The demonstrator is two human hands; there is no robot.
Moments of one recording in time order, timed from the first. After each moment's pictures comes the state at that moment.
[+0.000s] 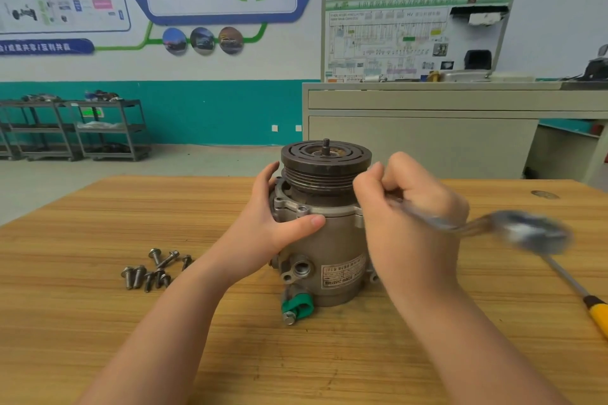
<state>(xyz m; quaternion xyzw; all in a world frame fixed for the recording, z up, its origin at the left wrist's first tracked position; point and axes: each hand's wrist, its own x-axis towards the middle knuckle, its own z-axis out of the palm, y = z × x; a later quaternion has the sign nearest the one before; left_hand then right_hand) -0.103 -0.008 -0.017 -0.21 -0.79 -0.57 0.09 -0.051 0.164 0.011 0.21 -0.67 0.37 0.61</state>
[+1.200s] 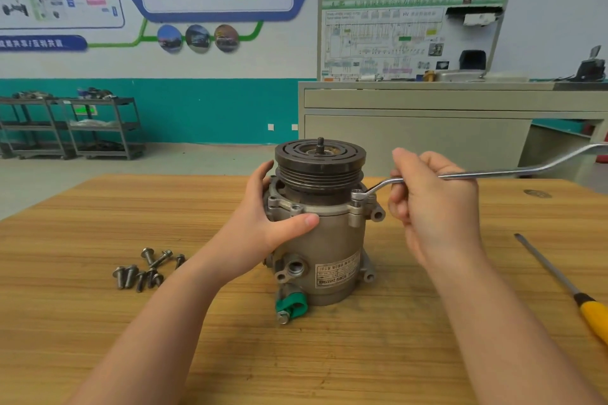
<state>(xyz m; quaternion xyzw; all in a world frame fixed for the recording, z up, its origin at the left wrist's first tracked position) -0.100 -0.006 -0.015 -0.22 -0.79 -0.57 0.10 -0.073 0.196 0.021 0.06 -0.56 0.77 0.30</state>
